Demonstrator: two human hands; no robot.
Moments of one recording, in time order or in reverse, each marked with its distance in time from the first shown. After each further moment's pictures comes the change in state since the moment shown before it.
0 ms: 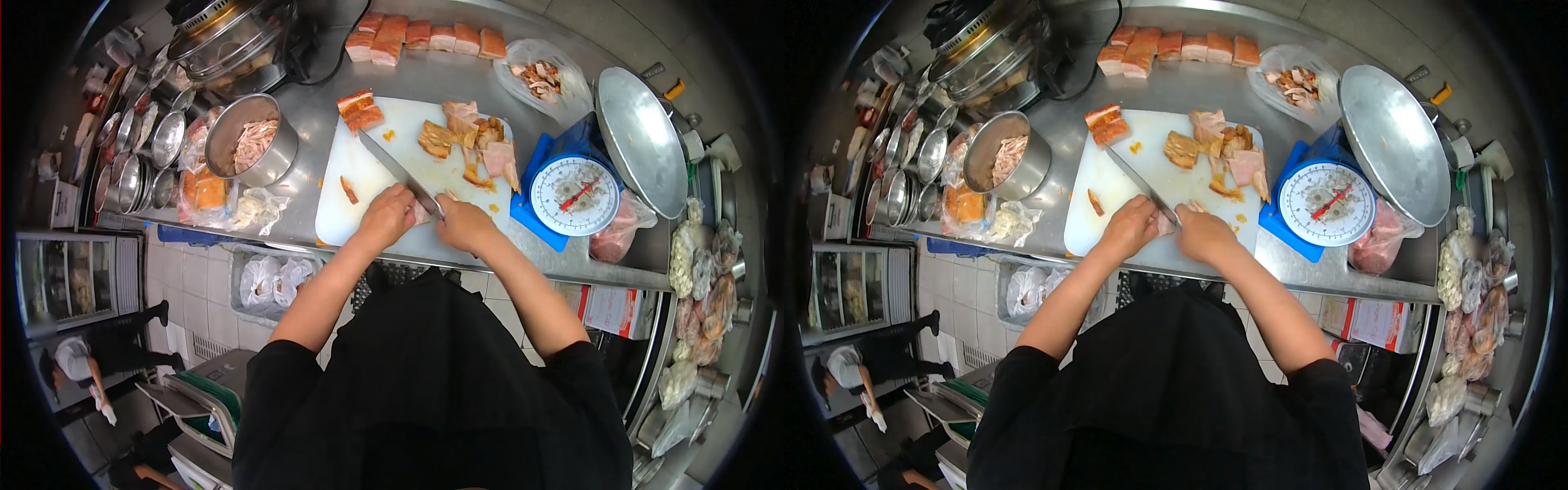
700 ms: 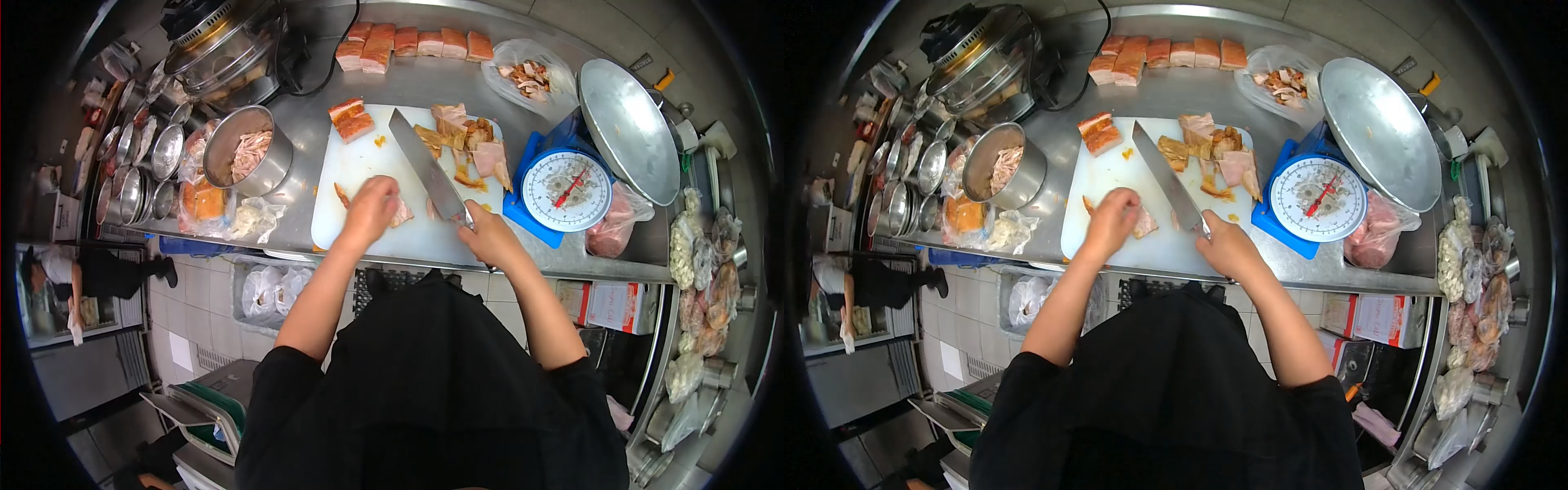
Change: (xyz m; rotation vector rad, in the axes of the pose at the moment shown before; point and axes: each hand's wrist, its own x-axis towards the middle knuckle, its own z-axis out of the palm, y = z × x) left_hand 0.007 0.009 -0.025 -0.208 0.178 -0.101; right_hand -0.057 0.023 -0.022 0.365 0.116 0.136
